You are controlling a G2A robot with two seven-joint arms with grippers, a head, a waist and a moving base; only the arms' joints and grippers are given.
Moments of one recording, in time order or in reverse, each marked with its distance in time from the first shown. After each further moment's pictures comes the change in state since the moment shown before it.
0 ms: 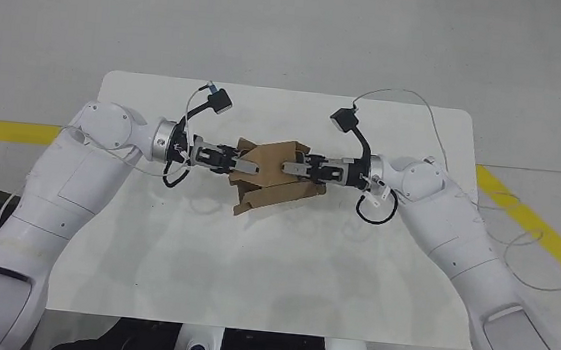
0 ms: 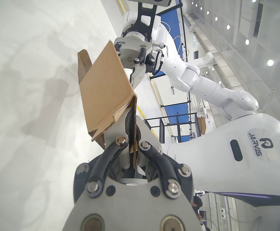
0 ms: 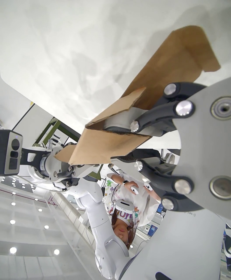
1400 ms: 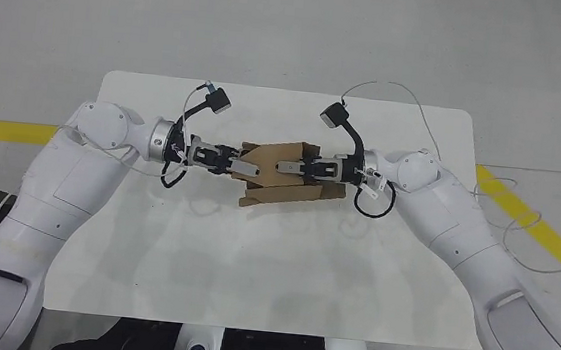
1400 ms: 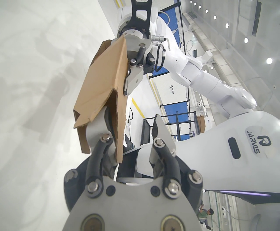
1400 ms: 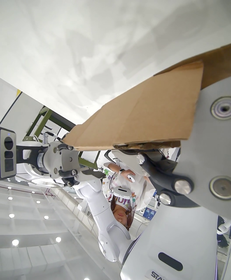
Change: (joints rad) left arm 0.004 0.017 -0.005 -0.025 -0.043 0.008 -0.008; right arm 0.105 0.009 -0.178 0.044 0.182 0.025 0.026
